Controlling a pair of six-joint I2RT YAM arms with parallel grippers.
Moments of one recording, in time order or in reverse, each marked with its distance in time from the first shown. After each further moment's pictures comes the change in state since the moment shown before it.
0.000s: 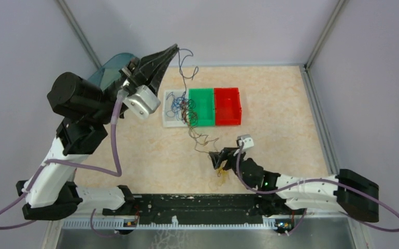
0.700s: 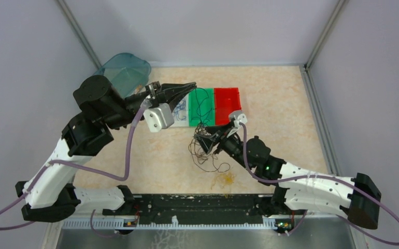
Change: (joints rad) left arm 0.000 -0.062 -0.134 -0.274 0.198 -0.117; right arm -0.102 -0.109 0.410 -0.151 -0.415 -0.209
